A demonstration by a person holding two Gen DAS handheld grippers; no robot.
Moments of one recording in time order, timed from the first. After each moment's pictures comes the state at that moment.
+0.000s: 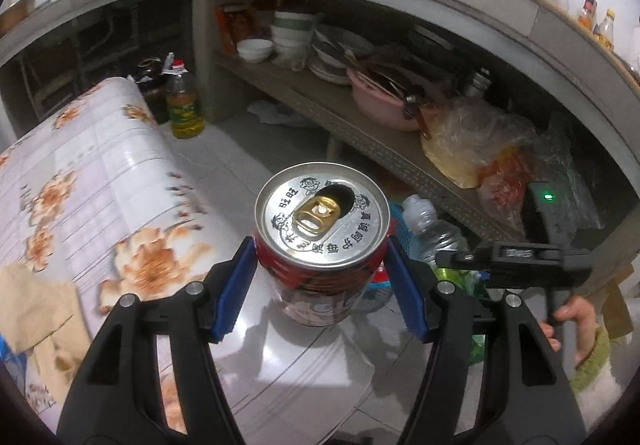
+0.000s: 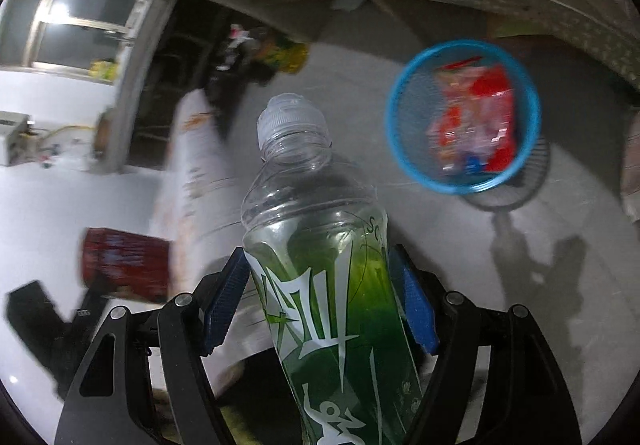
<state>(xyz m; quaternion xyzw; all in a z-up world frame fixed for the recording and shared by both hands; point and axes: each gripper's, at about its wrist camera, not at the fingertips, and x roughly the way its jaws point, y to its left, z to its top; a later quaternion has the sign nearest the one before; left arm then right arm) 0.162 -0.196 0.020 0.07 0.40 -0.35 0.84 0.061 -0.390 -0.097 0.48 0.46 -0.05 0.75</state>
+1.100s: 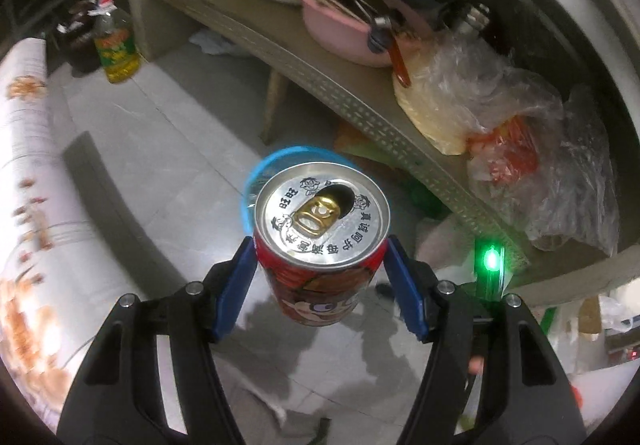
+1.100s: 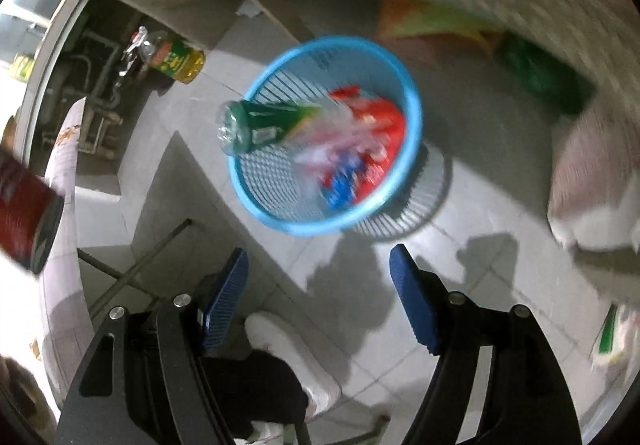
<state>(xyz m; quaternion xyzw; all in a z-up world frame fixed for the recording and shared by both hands) 0.220 -0.352 -0.055 0.08 0.53 -0.39 0.75 0.032 -0.438 -0.207 0.42 0.50 -0.19 0.74</state>
